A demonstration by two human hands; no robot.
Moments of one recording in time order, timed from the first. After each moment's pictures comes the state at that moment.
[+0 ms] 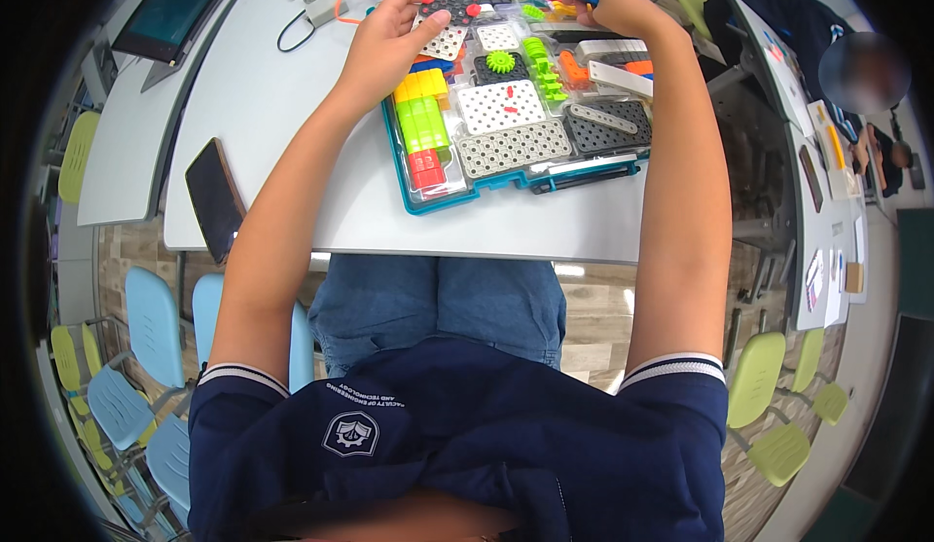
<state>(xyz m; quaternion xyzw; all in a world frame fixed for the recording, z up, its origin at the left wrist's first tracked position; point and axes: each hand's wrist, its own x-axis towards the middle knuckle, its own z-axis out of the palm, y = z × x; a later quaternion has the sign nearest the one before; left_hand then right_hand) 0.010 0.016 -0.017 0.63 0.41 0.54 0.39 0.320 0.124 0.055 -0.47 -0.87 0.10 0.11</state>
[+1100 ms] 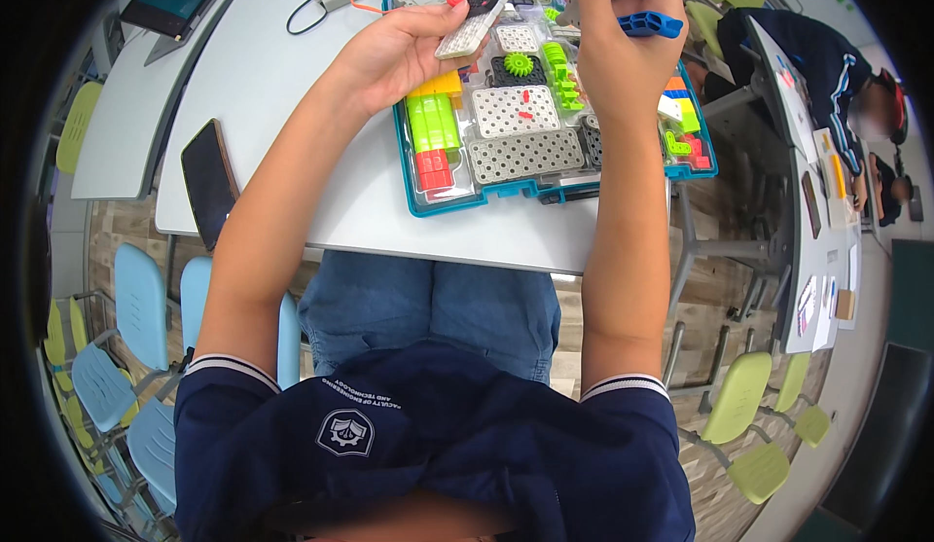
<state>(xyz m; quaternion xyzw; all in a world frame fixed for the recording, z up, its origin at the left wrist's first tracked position) 0.019 -0.020 0.028 0.38 0.26 0.51 0.73 0.211 -0.005 0.070 -0.19 -0.65 0.25 0.69</state>
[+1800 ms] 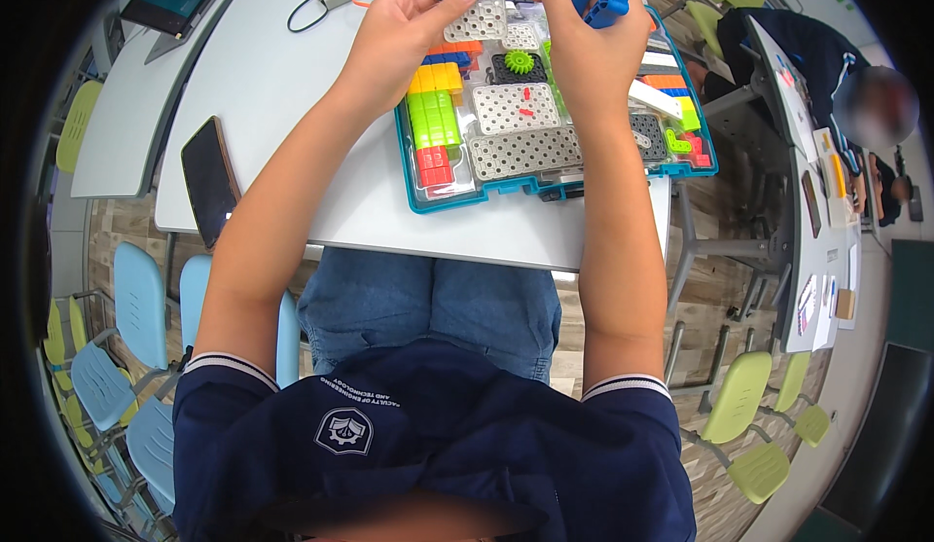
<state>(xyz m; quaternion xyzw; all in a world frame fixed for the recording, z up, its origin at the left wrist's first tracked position) 0.030 -0.007 0.011 0.48 0.27 0.61 0.56 0.201 -0.010 0.054 -0.34 -0.61 0.28 0.66</state>
